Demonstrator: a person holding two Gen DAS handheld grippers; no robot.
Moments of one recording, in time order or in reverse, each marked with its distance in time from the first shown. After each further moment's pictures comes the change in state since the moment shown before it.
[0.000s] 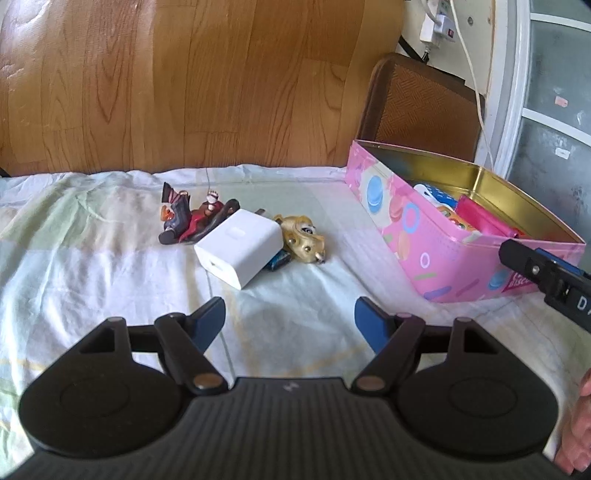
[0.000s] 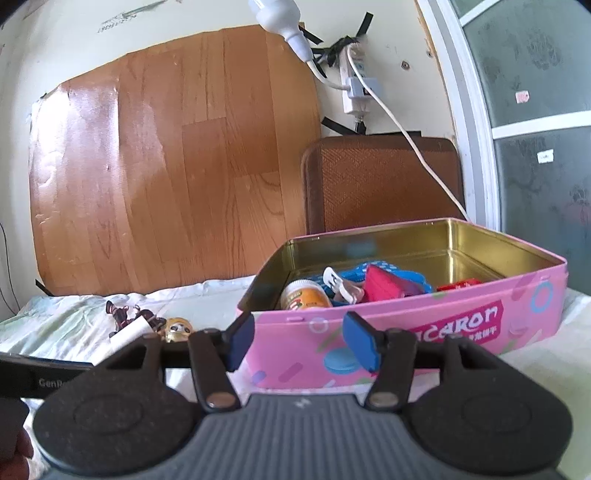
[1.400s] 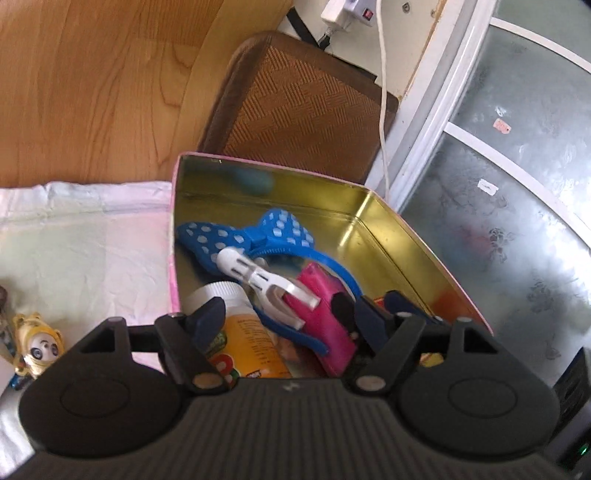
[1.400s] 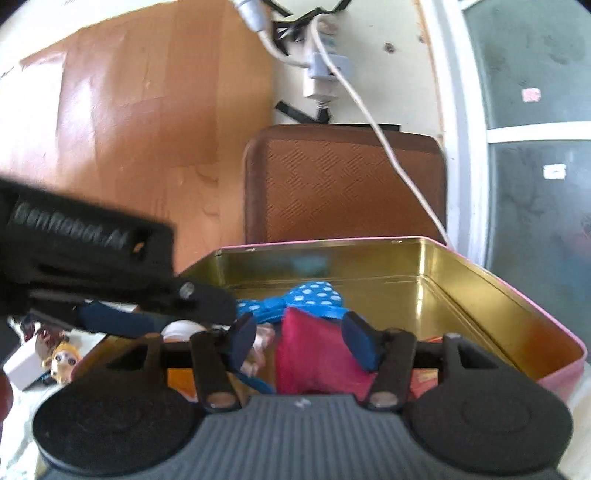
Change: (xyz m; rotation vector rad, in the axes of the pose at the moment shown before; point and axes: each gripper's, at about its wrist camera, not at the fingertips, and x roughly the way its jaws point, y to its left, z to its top) left arm 0.082 -0.112 0.088 -0.070 0.105 -0.365; right arm 0.094 -0.063 0.039 -0.056 0.004 -0.081
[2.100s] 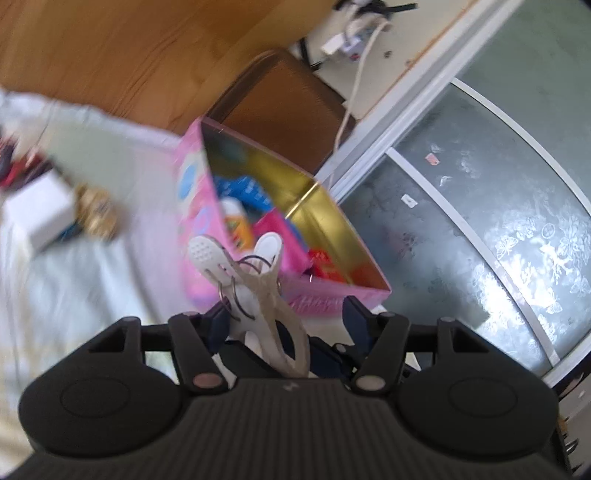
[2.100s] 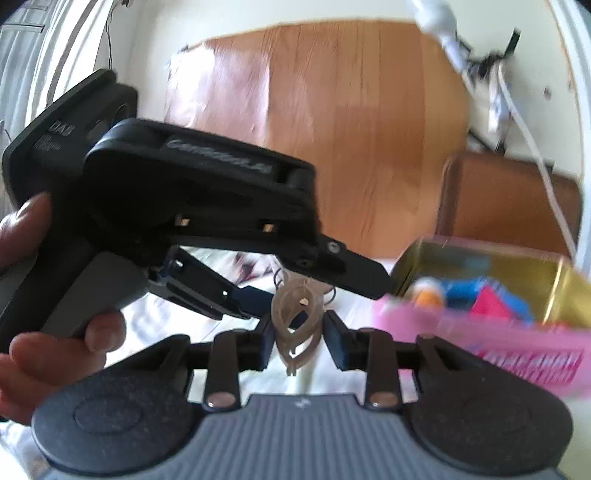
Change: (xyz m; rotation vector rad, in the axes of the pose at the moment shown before) left arm -0.106 0.046 -0.048 -0.200 0.008 -0.260; right arm -0.133 0.091 -0.030 -0.248 -0.002 0.418
